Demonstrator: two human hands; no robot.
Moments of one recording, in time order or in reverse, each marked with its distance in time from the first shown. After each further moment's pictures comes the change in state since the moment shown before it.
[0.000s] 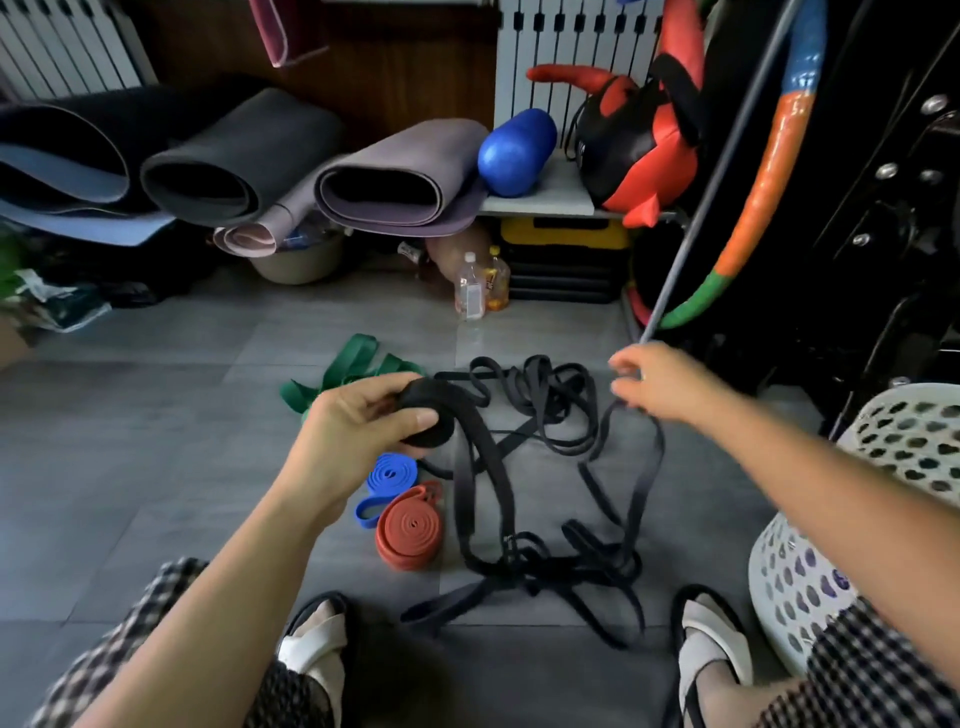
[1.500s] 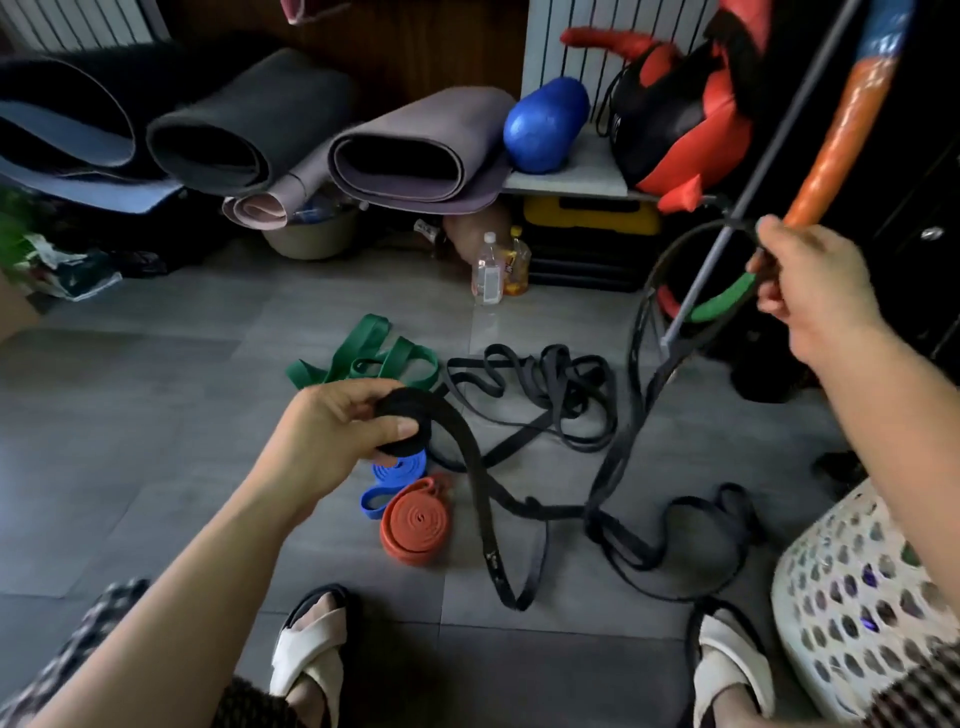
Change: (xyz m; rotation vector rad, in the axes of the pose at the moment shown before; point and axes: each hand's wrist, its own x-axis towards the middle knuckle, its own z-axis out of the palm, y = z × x) left_hand 0.023 -0.021 -0.024 0.166 0.027 -0.118; right_hand 0.031 -0.009 -0.063 0.948 0.513 0.100
